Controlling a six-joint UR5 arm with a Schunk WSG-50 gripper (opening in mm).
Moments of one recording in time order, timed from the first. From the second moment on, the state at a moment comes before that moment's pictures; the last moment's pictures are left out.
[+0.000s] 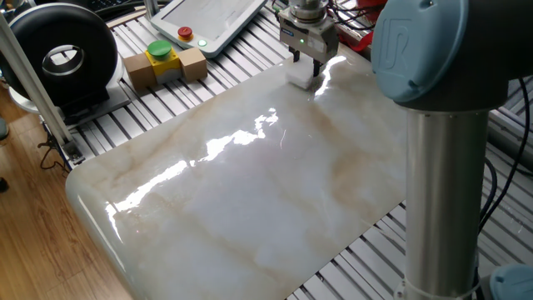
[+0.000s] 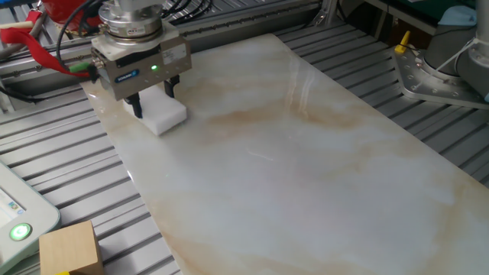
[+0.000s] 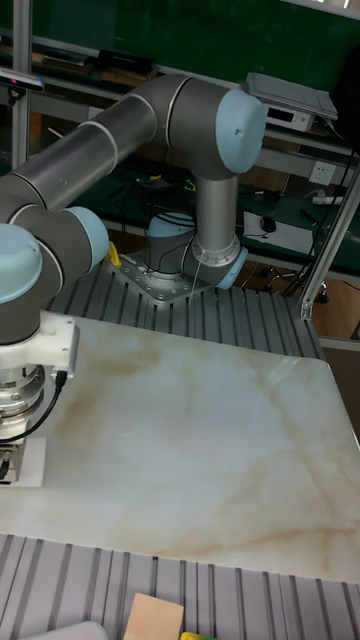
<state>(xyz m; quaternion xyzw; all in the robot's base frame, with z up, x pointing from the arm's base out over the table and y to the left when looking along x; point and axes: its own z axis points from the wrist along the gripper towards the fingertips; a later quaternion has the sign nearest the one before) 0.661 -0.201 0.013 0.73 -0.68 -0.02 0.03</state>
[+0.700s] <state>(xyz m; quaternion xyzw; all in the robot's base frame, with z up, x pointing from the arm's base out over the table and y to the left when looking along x) 0.647 -0.216 0.021 0.62 -0.78 -0.02 0.05</state>
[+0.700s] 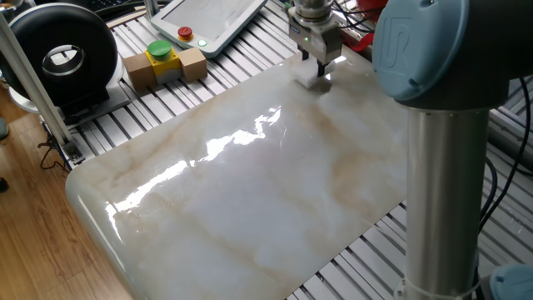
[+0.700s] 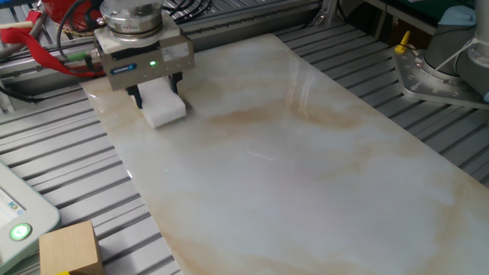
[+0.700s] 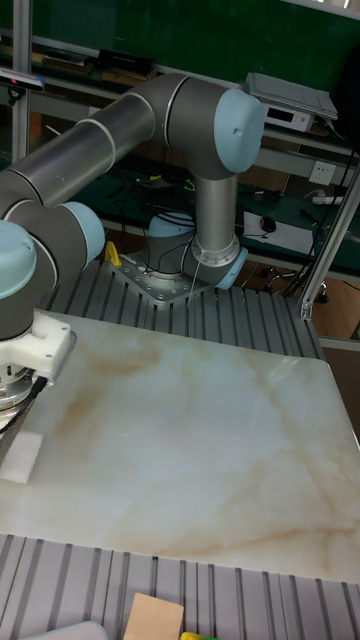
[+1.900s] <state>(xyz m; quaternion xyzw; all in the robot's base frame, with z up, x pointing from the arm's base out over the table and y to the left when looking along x) 0.636 -0.220 0.042 0.17 -0.98 -0.03 0.04</state>
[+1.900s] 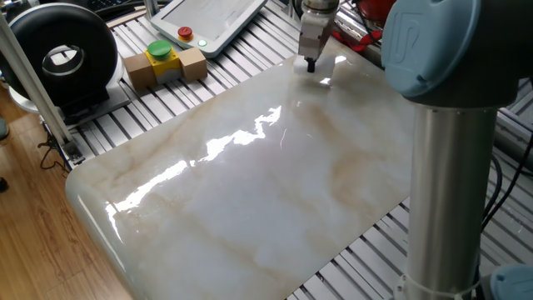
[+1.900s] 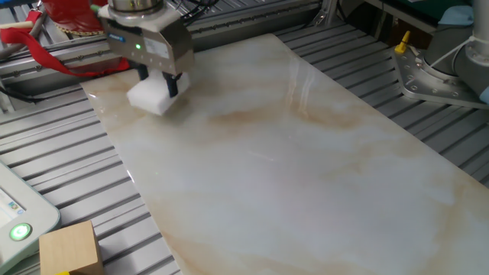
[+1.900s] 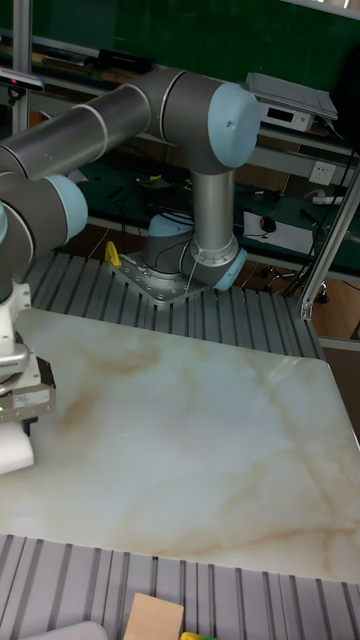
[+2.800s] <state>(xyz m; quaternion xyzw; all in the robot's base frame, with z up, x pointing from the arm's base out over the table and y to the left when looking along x) 0.620 -0.196 0.051 0.10 -1.00 0.00 0.01</state>
